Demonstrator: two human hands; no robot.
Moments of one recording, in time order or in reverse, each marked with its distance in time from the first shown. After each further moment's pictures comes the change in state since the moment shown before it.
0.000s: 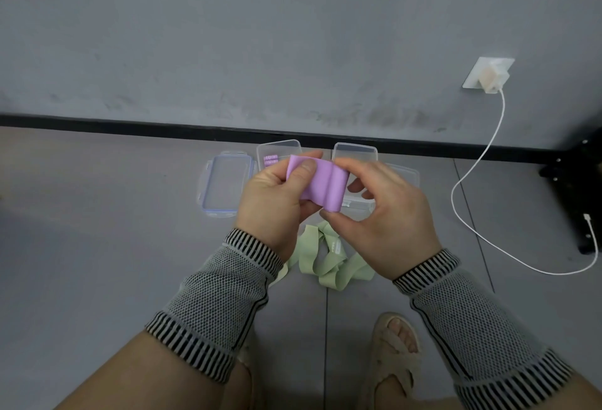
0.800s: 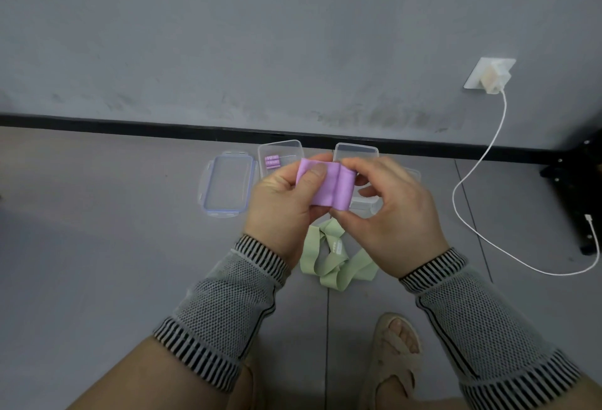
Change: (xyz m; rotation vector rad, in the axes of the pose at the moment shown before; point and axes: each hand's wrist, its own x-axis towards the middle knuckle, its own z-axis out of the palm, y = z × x) left_hand -0.005 -0.002 0.002 0.010 -0.063 0.042; right_hand 0.002 0.005 -0.003 0.015 -0.017 0.000
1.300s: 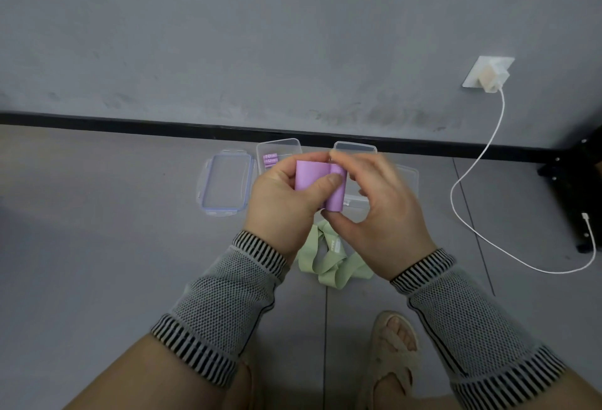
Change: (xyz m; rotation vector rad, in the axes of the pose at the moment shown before) left_hand 0.004 -0.004 -0.002 0.193 0.028 0.071; right_hand -0.003 0.000 0.010 0.013 -0.001 -0.016
